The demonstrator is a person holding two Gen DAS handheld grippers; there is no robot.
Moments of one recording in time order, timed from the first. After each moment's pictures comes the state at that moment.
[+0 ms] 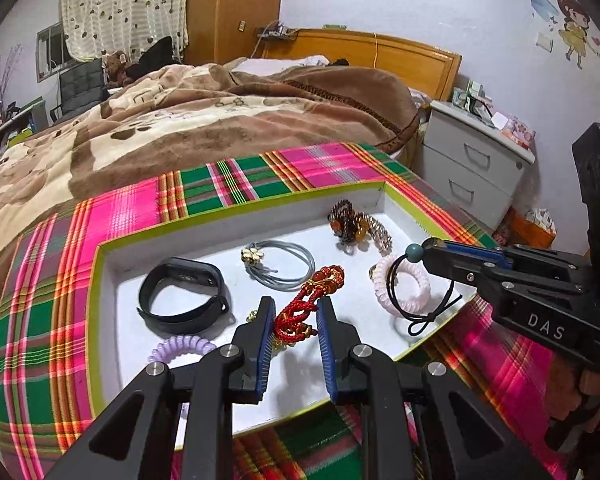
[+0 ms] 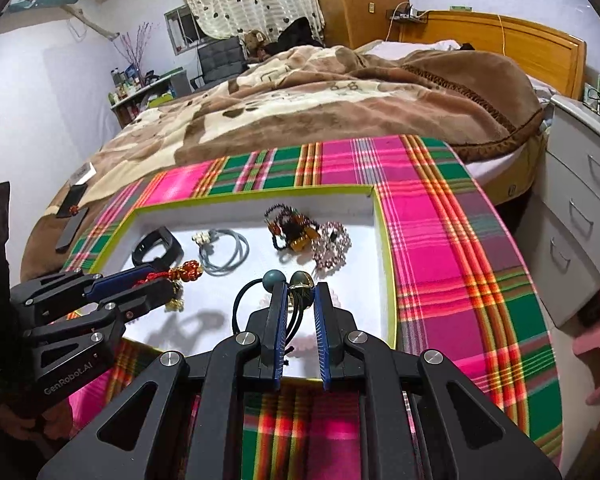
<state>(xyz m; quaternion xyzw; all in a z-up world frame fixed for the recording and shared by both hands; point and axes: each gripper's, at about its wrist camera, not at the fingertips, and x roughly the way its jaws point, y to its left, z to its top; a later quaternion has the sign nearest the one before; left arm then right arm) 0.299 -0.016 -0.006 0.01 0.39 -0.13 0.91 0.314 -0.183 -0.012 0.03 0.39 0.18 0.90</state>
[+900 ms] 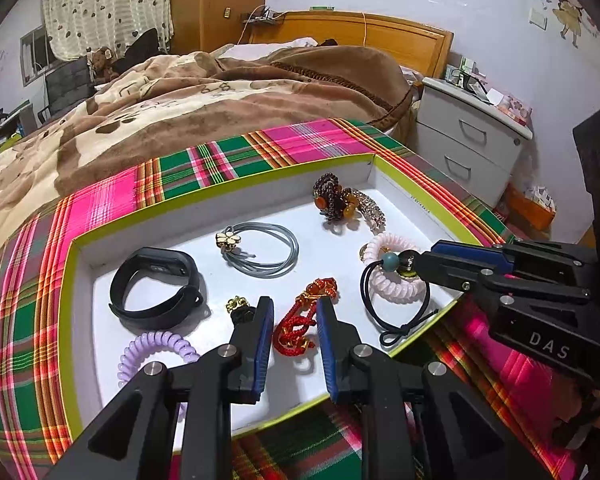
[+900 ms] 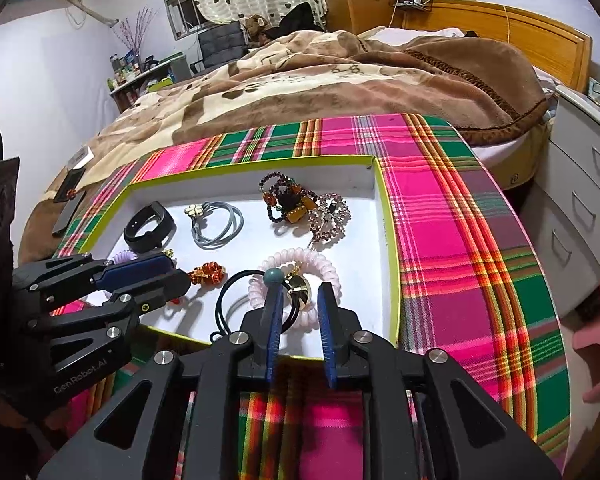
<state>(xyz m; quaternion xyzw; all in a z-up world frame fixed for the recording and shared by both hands) 0.303 -0.031 -0.018 0.03 0.41 -0.14 0.90 0.313 -0.184 -0.026 0.02 0.41 0.18 0.89</state>
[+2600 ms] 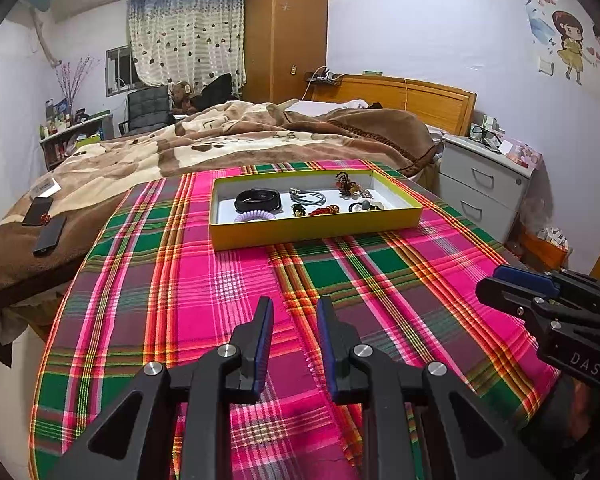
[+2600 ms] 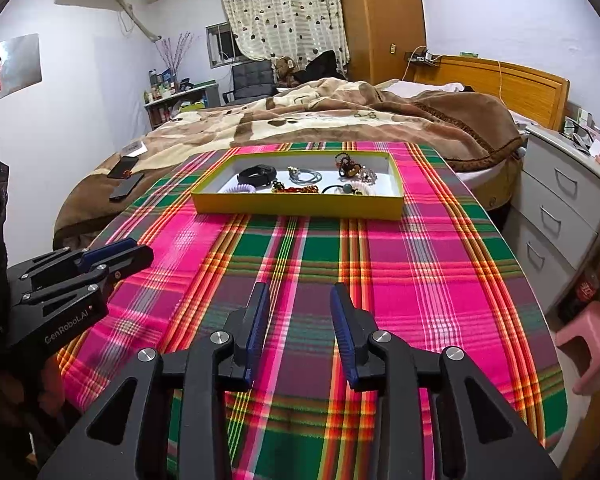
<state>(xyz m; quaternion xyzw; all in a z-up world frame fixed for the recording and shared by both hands) 0.068 0.003 0.016 -0.01 0.31 -0.03 0.95 0.096 -0.183 0.006 -0.01 0.32 0.20 0.93</state>
